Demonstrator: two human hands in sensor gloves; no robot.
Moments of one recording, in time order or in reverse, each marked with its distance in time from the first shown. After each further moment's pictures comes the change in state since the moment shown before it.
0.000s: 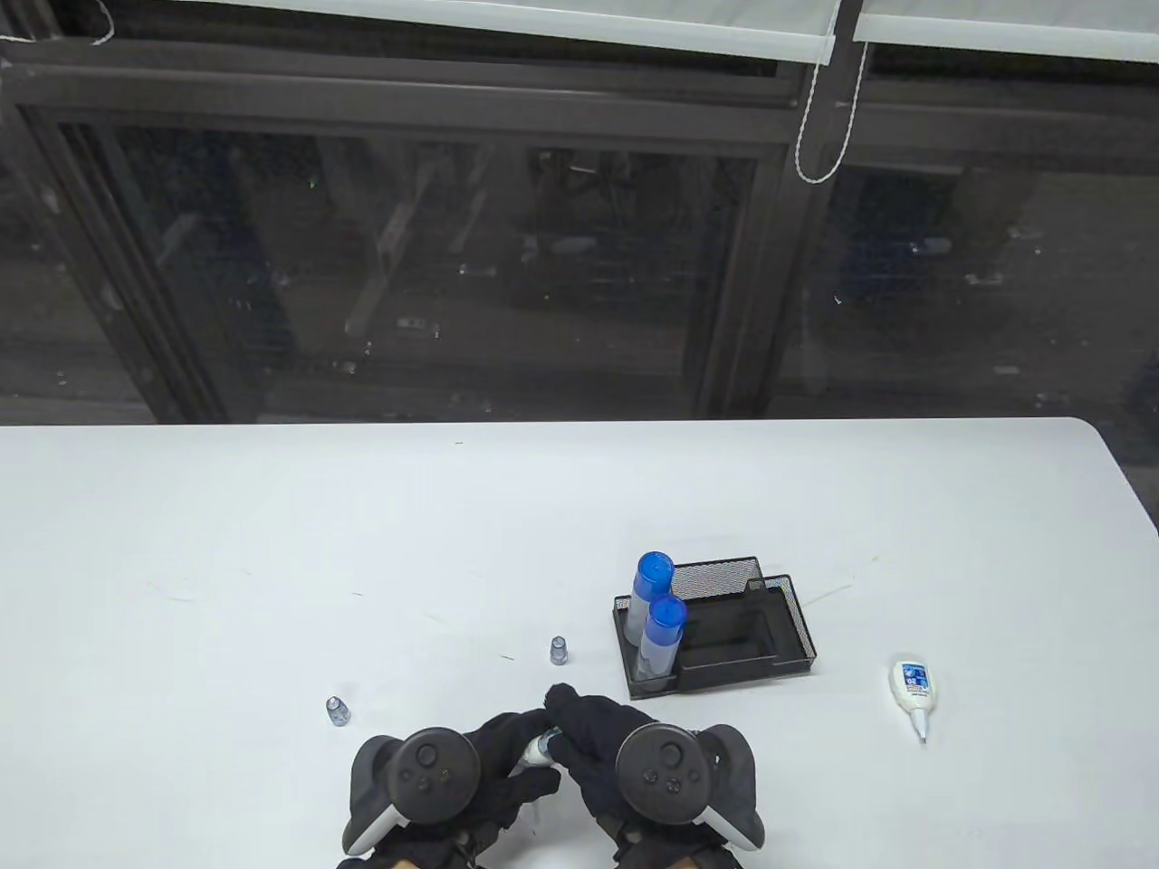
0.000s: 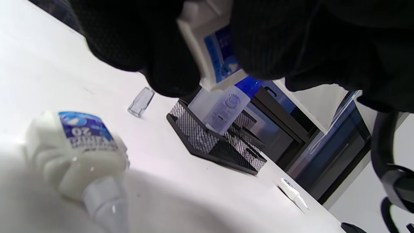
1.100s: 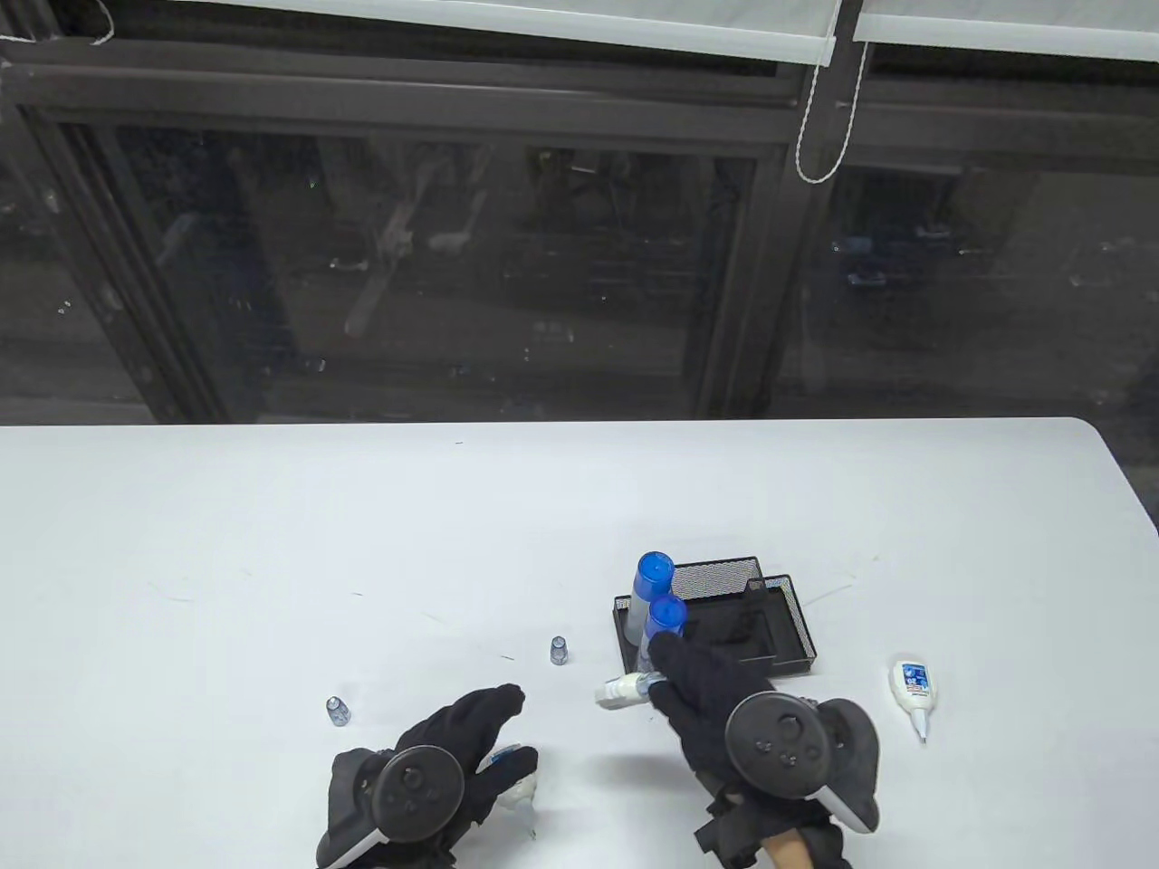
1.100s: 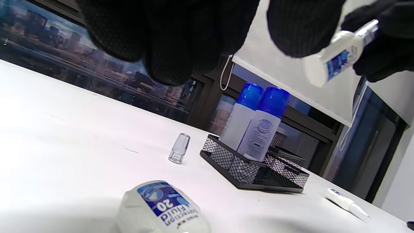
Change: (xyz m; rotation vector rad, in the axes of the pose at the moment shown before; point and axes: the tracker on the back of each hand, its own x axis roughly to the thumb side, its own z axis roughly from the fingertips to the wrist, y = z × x) left_hand -0.004 0.025 0.013 0.106 0.007 -0.231; right_hand -0.043 -0.108 0.008 -0.179 0.068 0.093
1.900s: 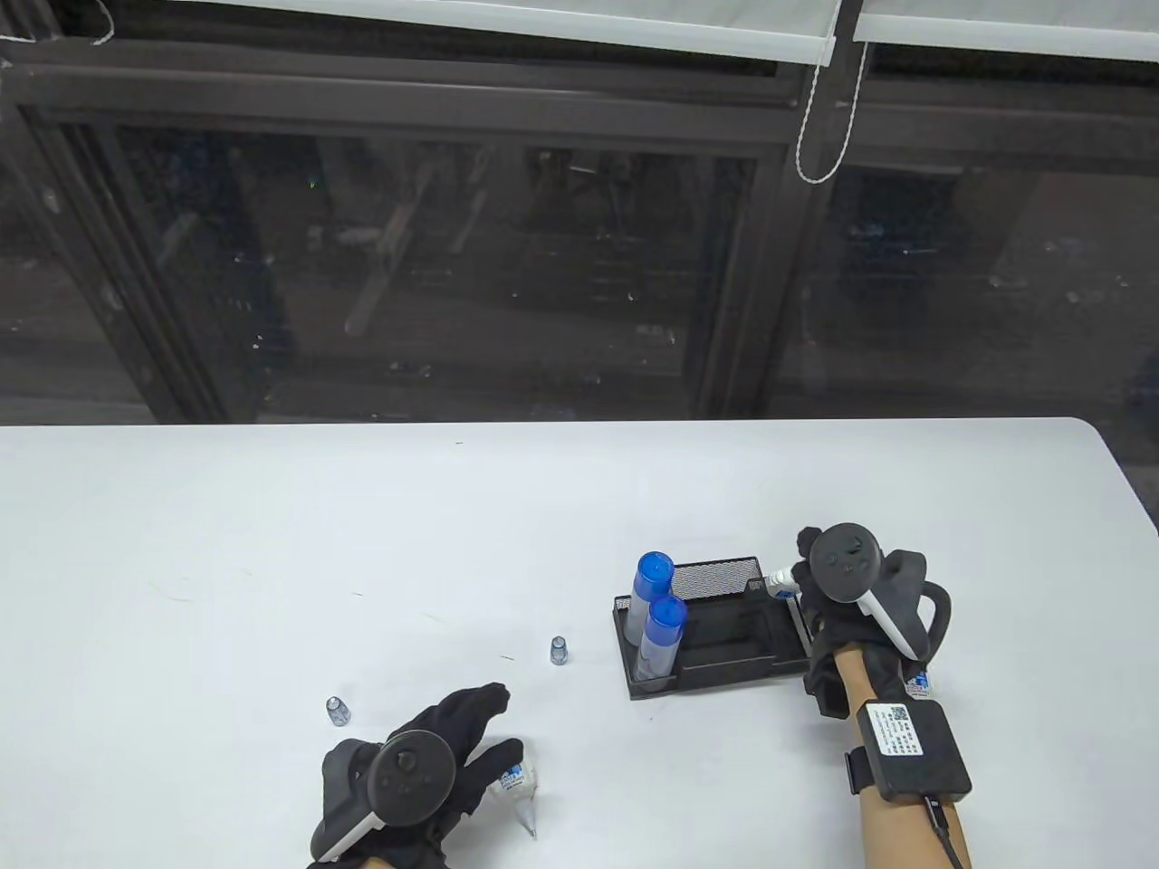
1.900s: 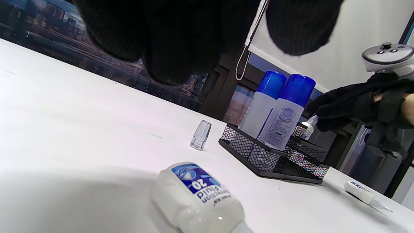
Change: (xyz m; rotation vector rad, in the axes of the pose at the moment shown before) left_hand -0.012 -0.005 -0.003 -0.053 0.065 -0.009; right_hand -0.162 0.040 -0.090 0.090 0.414 0.347
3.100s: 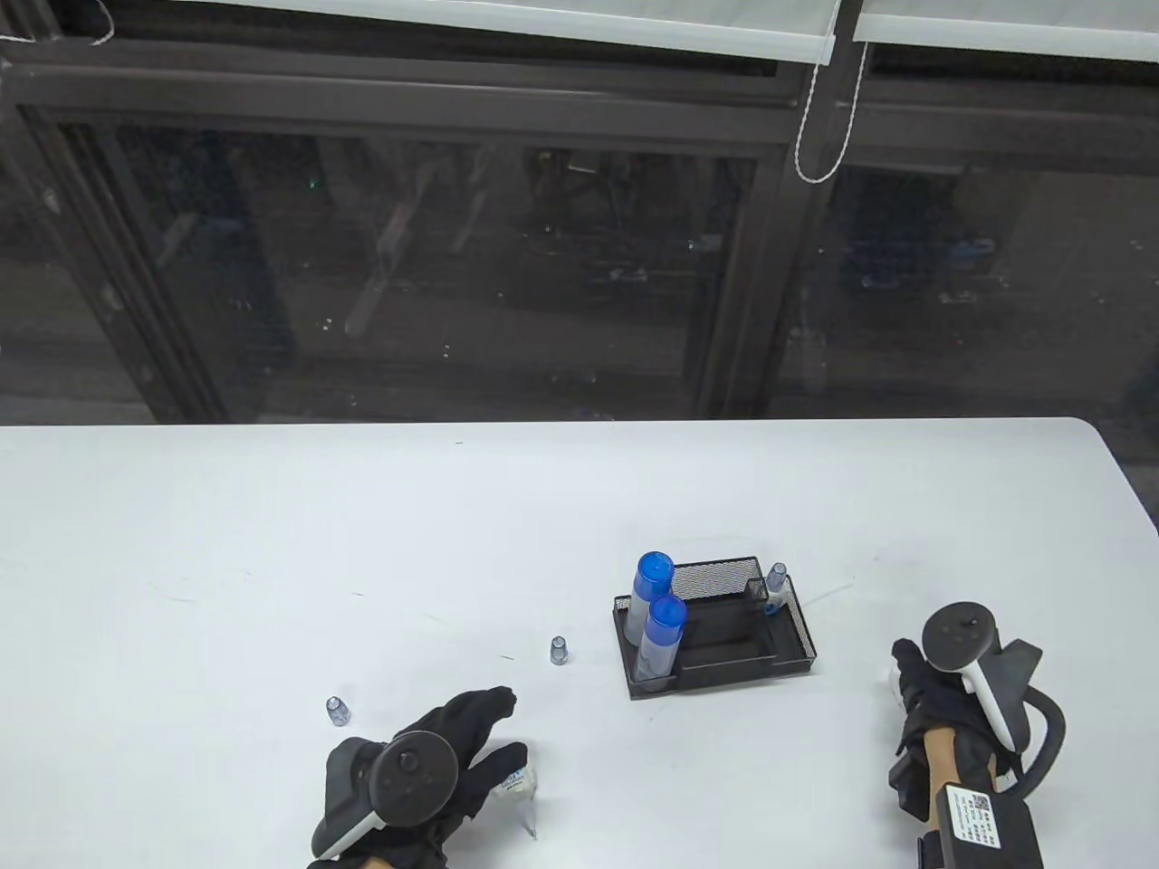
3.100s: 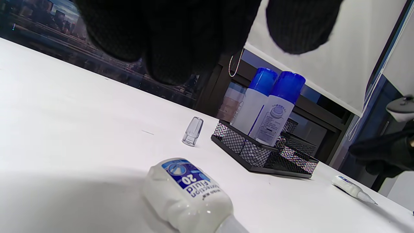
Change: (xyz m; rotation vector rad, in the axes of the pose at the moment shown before) left_hand 0.004 0.000 0.000 -0.020 -0.038 0.005; right_hand -0.119 0.014 0.068 0.162 0.468 0.036
